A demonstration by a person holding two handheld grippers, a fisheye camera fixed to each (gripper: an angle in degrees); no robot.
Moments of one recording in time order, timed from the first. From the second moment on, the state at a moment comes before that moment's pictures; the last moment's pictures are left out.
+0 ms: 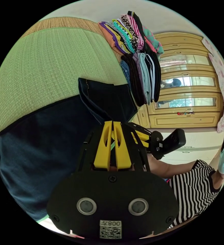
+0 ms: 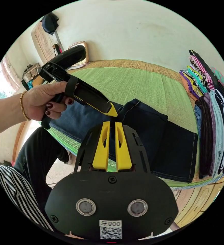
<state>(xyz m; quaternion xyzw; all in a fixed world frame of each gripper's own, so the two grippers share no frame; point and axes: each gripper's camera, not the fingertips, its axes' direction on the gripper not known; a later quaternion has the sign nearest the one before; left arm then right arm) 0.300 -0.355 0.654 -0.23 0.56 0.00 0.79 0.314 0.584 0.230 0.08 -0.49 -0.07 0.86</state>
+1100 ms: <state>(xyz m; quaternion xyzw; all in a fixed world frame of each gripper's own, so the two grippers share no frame) 0.419 -0.479 0.668 -0.17 0.67 -0.01 0.72 0.540 0.689 0.344 0.12 -0.52 0.21 0.82</state>
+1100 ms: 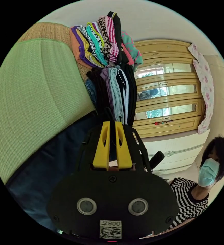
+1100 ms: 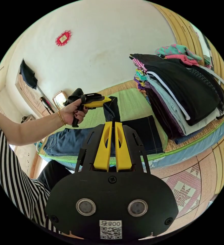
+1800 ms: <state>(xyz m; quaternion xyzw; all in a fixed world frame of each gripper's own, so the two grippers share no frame) 0.564 -0.501 0.651 -0.27 0.52 0.17 0.79 0.559 0.703 0.490 -0.02 -0.53 0.36 0.77</state>
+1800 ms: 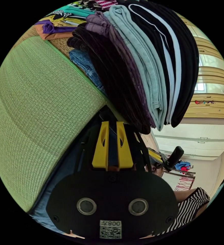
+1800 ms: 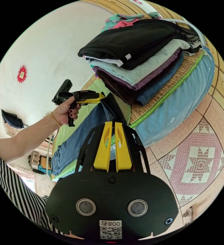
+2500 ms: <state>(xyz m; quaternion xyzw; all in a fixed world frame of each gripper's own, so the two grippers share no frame) 0.481 -0.482 0.589 -0.24 0.54 0.12 0.79 0.506 0.583 0.481 -0.05 -0.50 0.28 0.82</state>
